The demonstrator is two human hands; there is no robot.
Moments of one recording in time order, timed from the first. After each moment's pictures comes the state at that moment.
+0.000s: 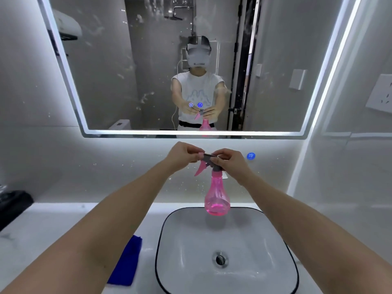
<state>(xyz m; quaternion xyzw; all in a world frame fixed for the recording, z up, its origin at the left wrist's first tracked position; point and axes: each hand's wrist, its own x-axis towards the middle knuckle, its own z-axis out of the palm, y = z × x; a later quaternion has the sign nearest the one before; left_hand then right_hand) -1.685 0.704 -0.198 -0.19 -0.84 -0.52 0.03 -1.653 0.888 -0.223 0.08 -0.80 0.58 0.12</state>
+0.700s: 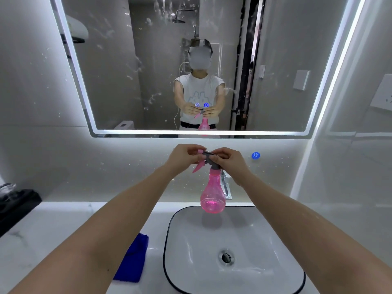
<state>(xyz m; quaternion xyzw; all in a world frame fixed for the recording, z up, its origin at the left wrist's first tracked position) -1.667 0.686 -0.204 -0.19 -0.80 -0.57 0.03 -1.648 0.859 -0.226 0.07 -0.77 0.62 0.14</state>
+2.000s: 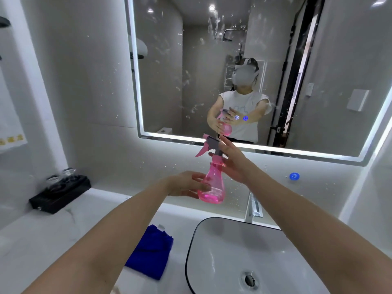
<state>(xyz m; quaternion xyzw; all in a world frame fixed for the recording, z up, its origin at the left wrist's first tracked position) -1.630 0.597 -0.225 -0.13 -0.77 -0.58 -0.23 -1.670 0.783 -0.188 0.16 -0.59 0.78 -0.14</state>
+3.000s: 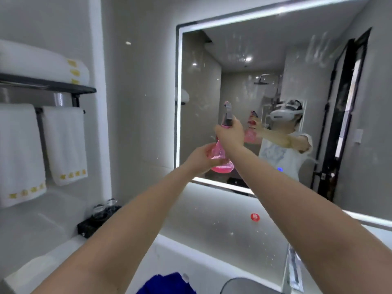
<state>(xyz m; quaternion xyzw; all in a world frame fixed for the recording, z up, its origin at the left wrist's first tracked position) -1.601 0.578 -0.036 -0.10 -0.86 -0.47 0.20 -1.657 0.663 0.011 0.20 -0.69 0.66 0.22</state>
